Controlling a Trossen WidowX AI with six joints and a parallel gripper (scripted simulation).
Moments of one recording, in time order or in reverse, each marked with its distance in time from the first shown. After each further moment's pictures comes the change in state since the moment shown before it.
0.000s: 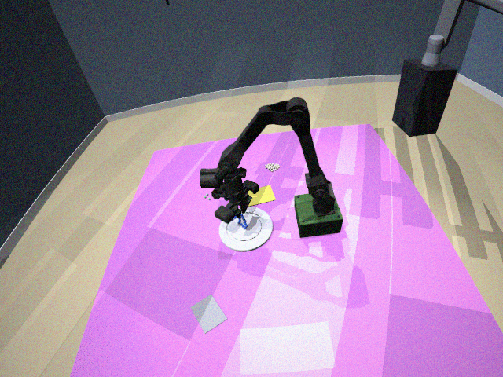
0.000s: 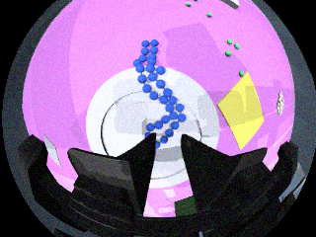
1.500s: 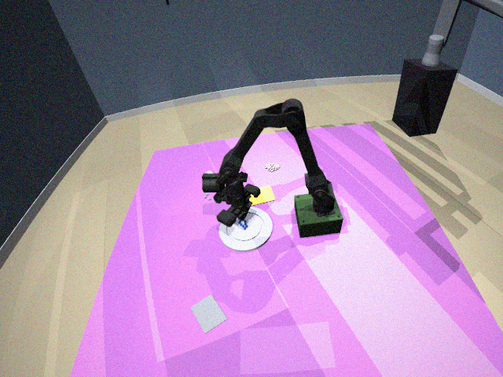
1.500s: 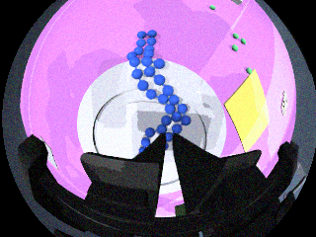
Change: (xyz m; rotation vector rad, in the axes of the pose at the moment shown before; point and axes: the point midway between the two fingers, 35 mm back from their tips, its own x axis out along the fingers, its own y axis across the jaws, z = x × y) arm 0.020 -0.001 -0.003 0.004 0.013 -0.005
